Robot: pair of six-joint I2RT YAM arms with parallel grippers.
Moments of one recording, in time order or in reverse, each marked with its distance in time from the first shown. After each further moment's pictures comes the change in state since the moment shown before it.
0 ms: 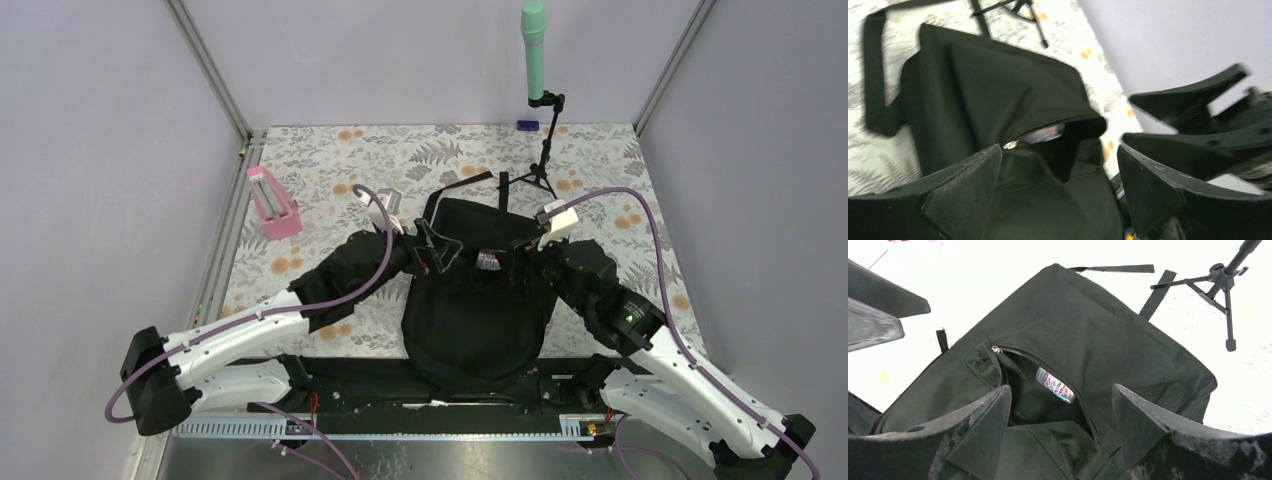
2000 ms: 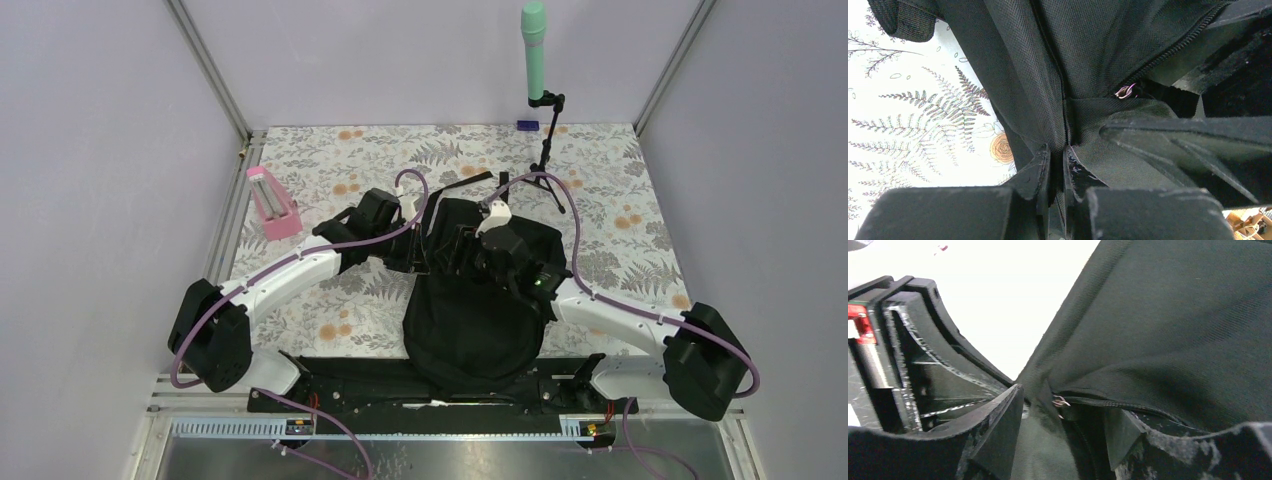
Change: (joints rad) left arm 0.348 0.340 0.226 -0.563 0.621 0.304; right arm 0.105 0.557 -0.013 0.444 -0.035 0.507
